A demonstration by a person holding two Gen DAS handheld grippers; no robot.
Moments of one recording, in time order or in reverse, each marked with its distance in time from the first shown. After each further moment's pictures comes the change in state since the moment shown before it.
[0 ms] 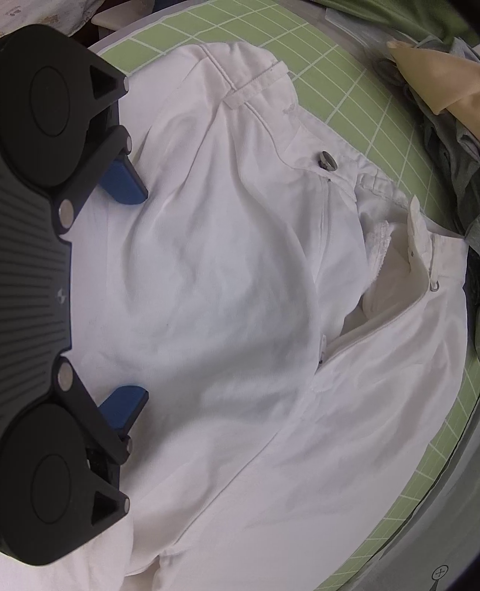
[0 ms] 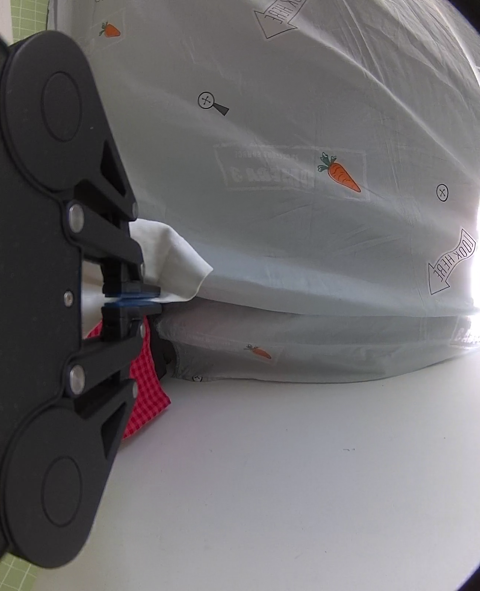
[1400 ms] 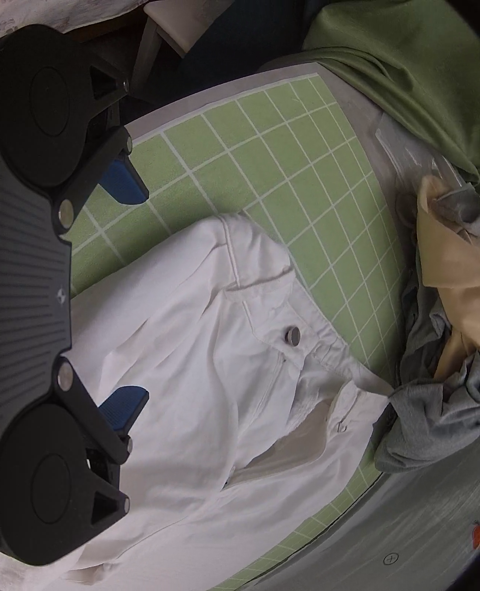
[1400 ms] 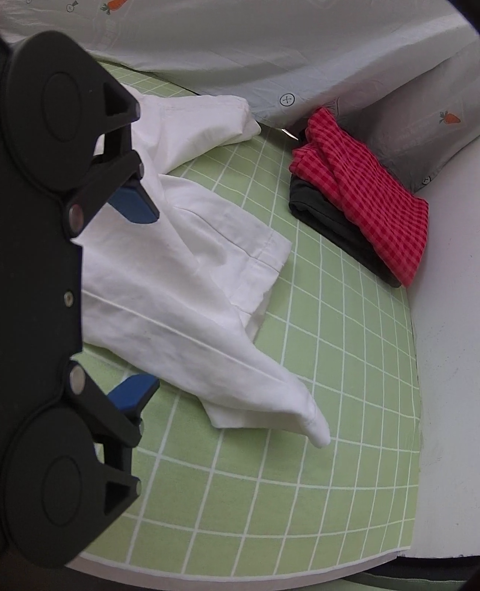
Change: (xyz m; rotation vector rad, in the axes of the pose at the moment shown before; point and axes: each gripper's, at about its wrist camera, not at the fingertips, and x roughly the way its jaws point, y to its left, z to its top) left arm -0.033 0.128 -0.020 -0.336 -0.154 -0.046; right arm -0.056 -0.126 -0.228 0.621 0.598 -0.250
